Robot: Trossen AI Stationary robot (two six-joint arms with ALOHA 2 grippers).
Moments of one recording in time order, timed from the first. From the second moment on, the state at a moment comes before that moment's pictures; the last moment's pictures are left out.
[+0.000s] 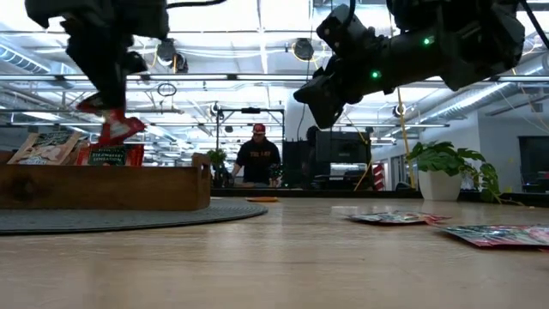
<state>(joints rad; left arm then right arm) -0.20 1.28 1.00 -0.98 -0.12 -0.29 0.22 1.80 0.68 1.11 0.97 -0.64</state>
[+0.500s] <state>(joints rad) -0.22 1.40 1.00 -1.07 -0.09 -0.29 0.22 1.80 0.68 1.11 0.97 -0.64</state>
